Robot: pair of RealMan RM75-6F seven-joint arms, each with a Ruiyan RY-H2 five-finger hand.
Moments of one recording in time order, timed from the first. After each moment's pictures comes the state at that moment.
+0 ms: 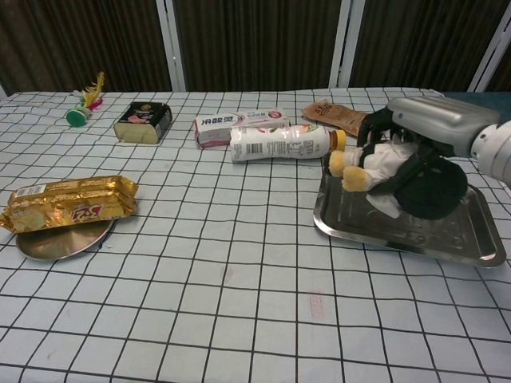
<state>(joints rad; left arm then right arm) -0.07 -1.15 -0.06 -1.55 1.52 1.57 0.00 0.65 -1.50 0.18 -1.46 -1.24 1.01 -0.29</state>
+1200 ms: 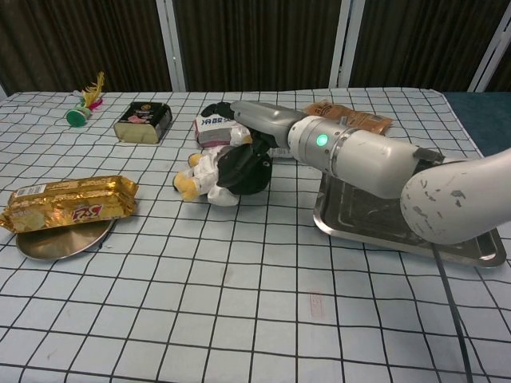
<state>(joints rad) -0.05 -1.15 -0.07 -1.55 1.49 1.59 0.12 1.06 -1.90 0.31 -0.91 -1.32 0.75 0.13</state>
